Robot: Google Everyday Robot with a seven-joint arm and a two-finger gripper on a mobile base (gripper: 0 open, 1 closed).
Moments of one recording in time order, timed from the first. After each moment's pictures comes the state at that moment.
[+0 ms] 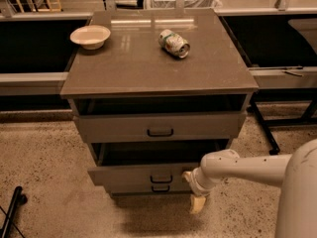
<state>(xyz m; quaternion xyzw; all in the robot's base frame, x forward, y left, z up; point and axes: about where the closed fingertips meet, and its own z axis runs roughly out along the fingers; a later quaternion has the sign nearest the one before) 0.492 -0.126 0.376 -0.74 0.65 0.09 0.13</state>
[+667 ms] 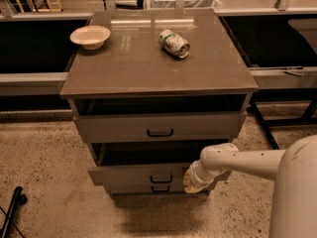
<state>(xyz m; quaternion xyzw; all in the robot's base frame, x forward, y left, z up) 0.526 -0.129 0.378 -0.73 0.66 0.08 0.14</state>
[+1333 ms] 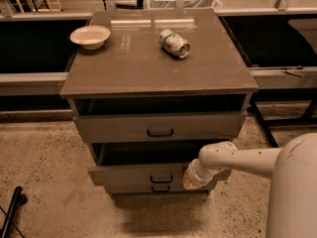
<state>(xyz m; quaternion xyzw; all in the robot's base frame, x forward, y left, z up) 0.537 -0.127 0.379 -0.73 0.66 0.07 0.15</state>
